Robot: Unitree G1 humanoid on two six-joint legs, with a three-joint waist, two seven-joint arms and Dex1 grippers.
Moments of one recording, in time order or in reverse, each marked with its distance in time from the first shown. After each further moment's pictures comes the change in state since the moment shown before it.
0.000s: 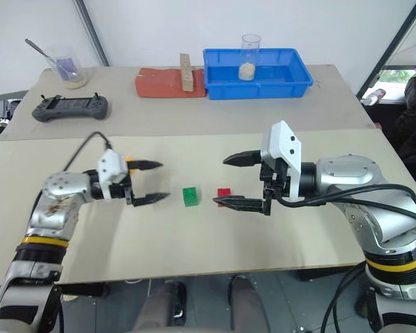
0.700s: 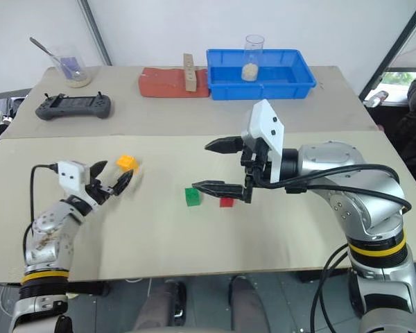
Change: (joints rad) left arm 0.151 -0.156 0.153 0.113 0.036 -0.047 0.484; right arm -0.121 0.064 0.031 -0.003 0.043 0.107 -0.107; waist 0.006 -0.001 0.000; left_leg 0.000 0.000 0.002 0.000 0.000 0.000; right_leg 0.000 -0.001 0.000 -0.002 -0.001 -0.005
